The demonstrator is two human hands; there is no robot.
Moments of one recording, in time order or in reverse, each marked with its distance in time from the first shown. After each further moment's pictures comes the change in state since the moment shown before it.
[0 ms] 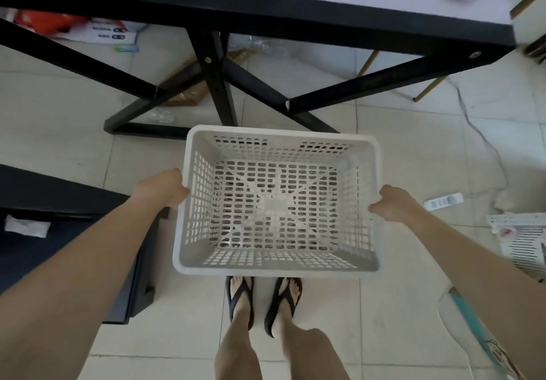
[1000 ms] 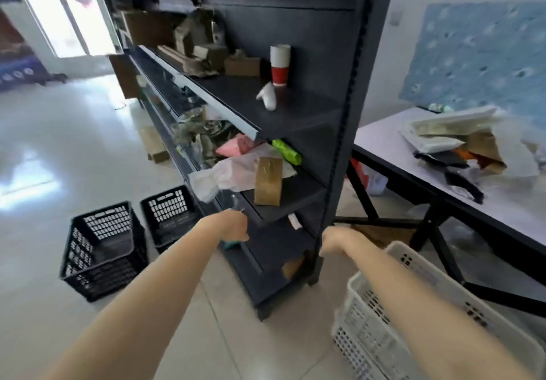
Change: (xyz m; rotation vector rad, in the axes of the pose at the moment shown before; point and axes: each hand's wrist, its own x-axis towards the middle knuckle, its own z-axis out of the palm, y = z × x) left_hand -0.610 -0.210 0.095 -0.263 0.295 -0.336; right_hand -0.539 -0.205 0.127 -0.852 0.086 -1.005
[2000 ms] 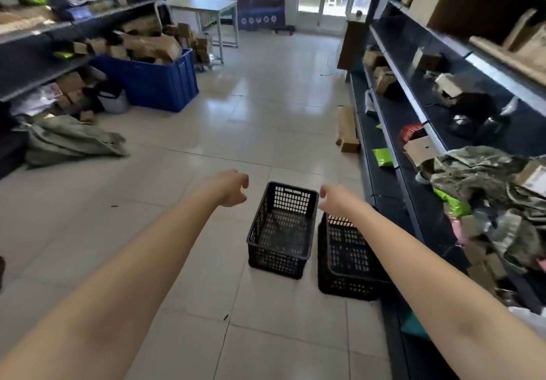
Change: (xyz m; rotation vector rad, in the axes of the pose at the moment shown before) left_hand -0.088 -0.747 0.032 -0.395 0.278 -0.724; right_hand 0.188 -0.819 -0.059 -0.305 0.200 -0.702
